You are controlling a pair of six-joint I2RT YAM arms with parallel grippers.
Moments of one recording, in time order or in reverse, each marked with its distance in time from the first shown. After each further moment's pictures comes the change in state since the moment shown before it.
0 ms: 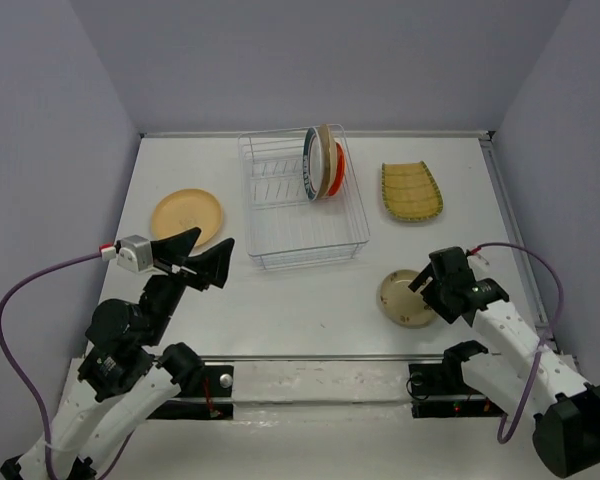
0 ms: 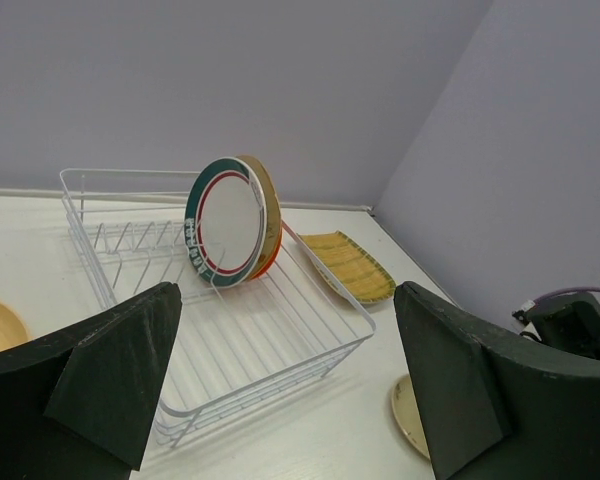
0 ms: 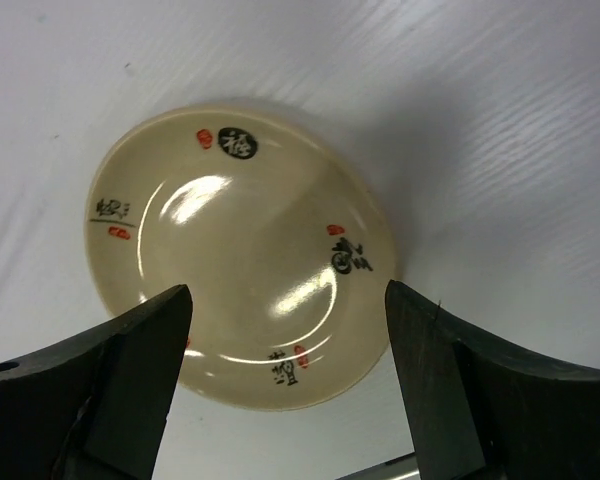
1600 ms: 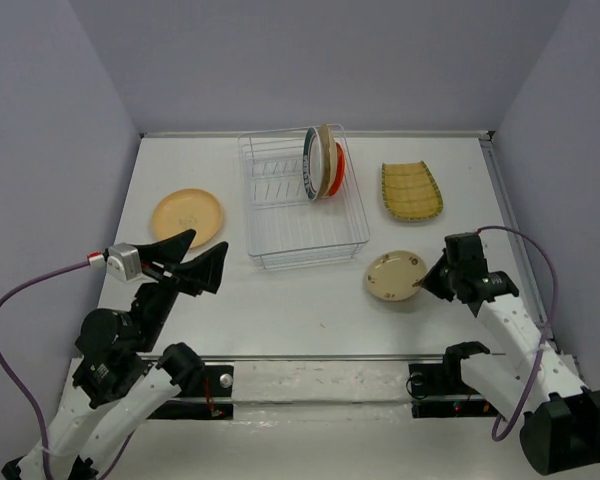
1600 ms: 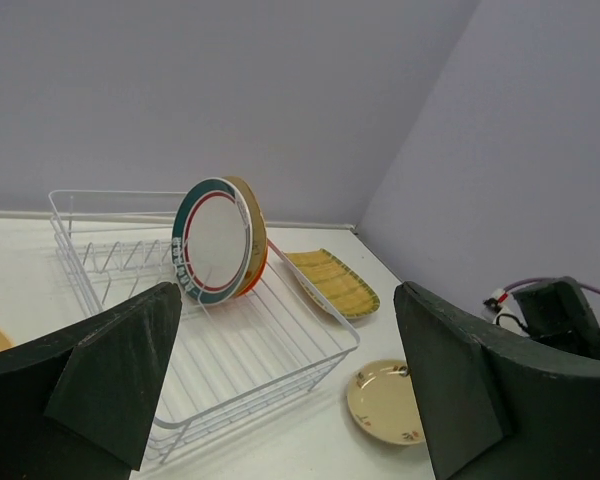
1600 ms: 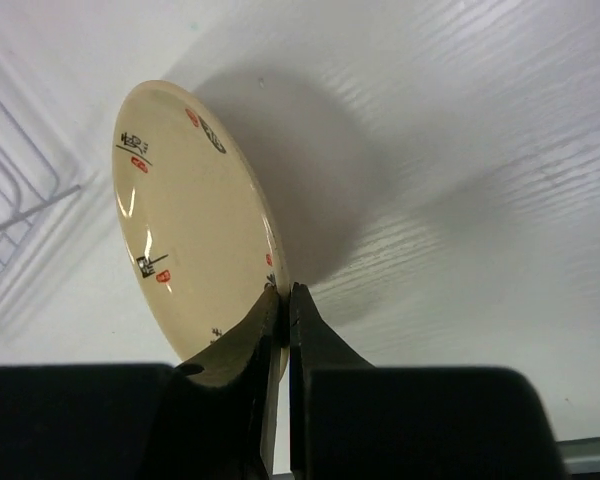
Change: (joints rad) left arm -0.012 -0.061 0.004 0.002 0.003 0.002; right arm -0.137 0.057 0.054 0.087 -0.212 -0.181
